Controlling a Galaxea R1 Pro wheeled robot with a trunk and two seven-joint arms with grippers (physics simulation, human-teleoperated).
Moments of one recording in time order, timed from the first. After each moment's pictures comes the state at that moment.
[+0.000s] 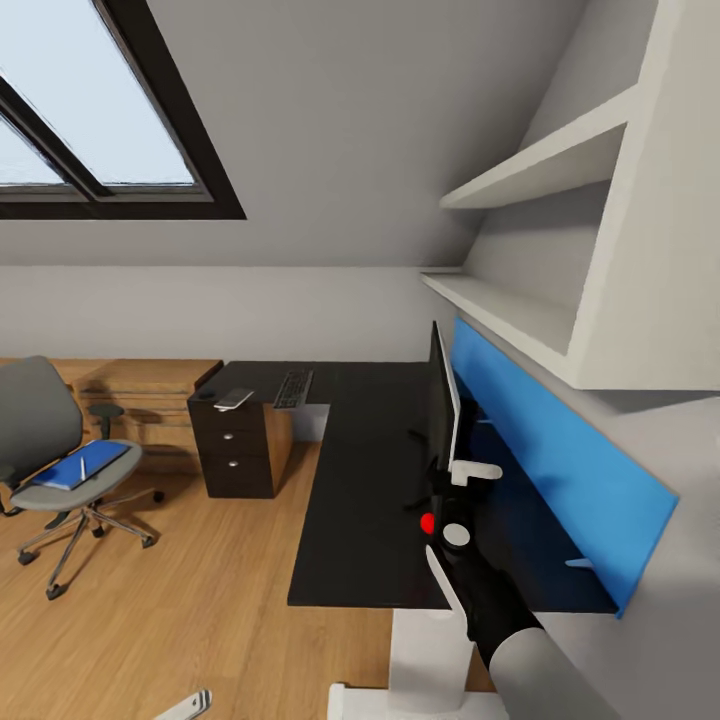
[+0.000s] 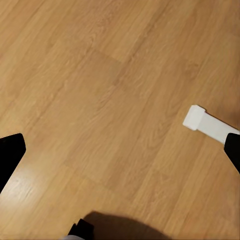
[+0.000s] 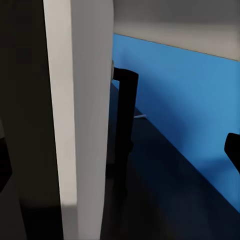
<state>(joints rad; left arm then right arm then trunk) -0.05 0.12 -0.25 -0.87 0.69 0.10 0.43 -0.61 0.14 0.17 -0.82 0.07 -0.09 -0.56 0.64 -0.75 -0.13</state>
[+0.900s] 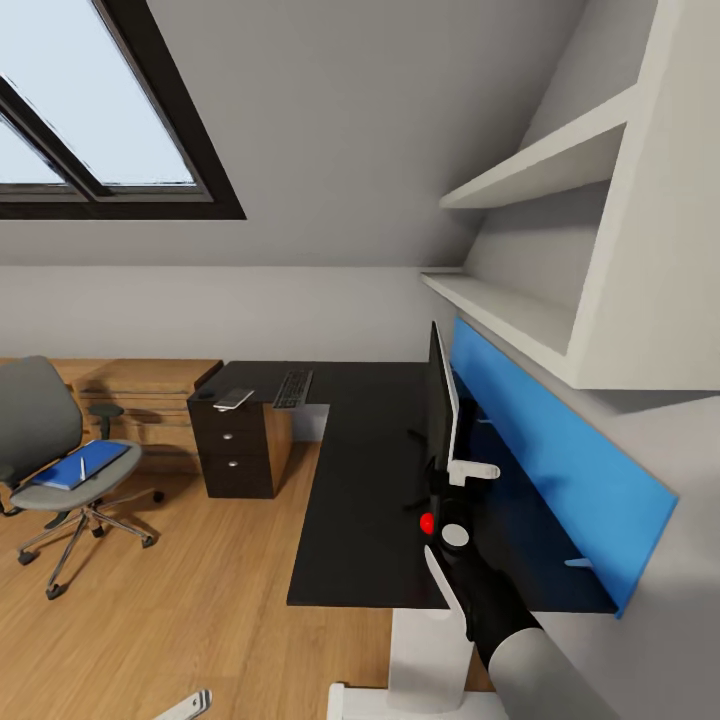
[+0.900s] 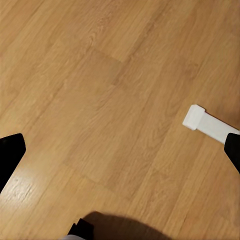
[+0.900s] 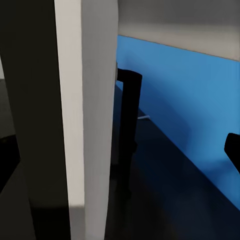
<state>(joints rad) -0.05 0.12 -0.25 -0.87 0.69 0.10 0.43 -0.61 0.14 0.18 -0.82 0.07 -0.09 -0.56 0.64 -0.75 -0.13</state>
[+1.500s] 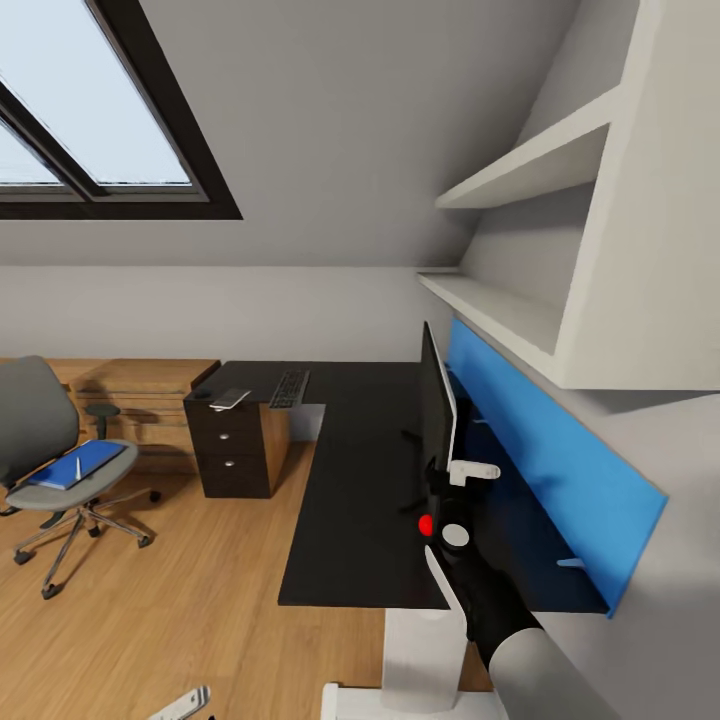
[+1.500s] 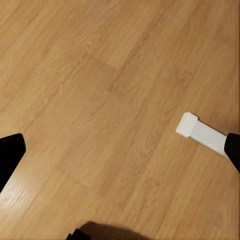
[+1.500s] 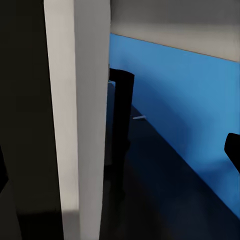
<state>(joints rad) -0.05 0.12 -0.25 -0.87 0.69 0.06 0.43 -0.61 0.14 0.18 -0.82 0.07 -0.09 -0.55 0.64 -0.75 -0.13</state>
